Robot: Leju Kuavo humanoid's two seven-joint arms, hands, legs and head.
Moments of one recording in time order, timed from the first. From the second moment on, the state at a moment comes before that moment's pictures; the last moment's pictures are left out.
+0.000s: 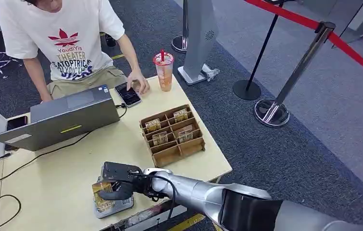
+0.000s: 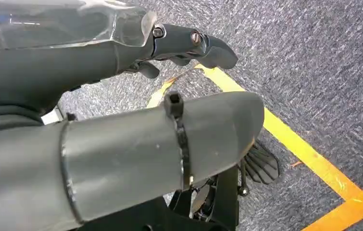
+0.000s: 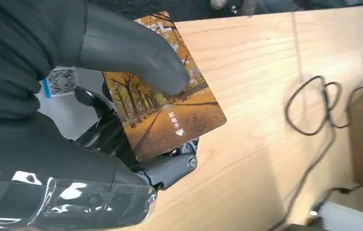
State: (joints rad) left arm -0.02 -0.18 0.97 -0.15 -0.23 0.26 0.03; right arm -0.61 0.05 0.93 -0.63 -0.30 0.27 -0.35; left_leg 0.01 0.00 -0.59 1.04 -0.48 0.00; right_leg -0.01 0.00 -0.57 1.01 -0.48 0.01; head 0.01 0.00
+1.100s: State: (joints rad) left arm -0.02 -0.17 0.97 -0.15 -0.25 0.24 0.03; right arm -0.63 0.06 0.91 -0.48 -0.38 0.24 -0.33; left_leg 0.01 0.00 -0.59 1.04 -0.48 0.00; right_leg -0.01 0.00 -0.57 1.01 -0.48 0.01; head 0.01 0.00
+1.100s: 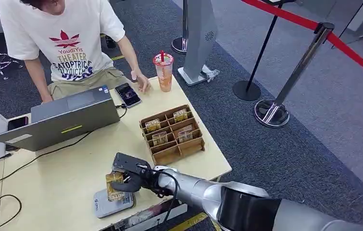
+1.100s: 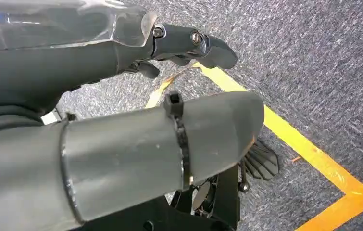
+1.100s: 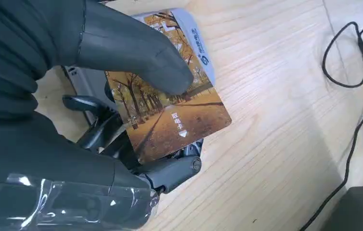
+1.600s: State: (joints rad) left arm -0.02 -0.17 0.97 -0.15 -0.25 0.23 0.03; right arm -0.63 0.04 0.82 -0.50 -0.43 0.24 -0.36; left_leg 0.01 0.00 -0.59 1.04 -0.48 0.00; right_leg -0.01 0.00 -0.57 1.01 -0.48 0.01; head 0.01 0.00
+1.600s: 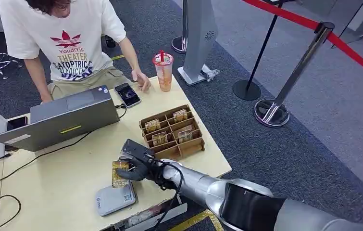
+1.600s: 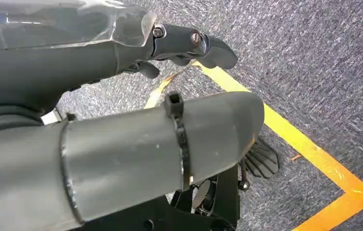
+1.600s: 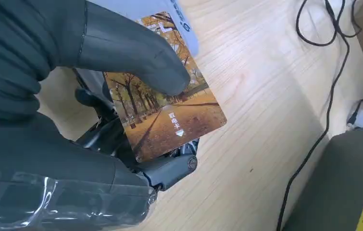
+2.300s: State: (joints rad) left arm -0.02 -0.17 0.97 -0.15 -0.25 0.22 0.03; right arm -0.61 0.00 0.79 -0.56 -0.39 0.24 -0.33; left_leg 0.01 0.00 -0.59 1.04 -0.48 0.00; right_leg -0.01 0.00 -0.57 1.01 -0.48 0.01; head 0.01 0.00
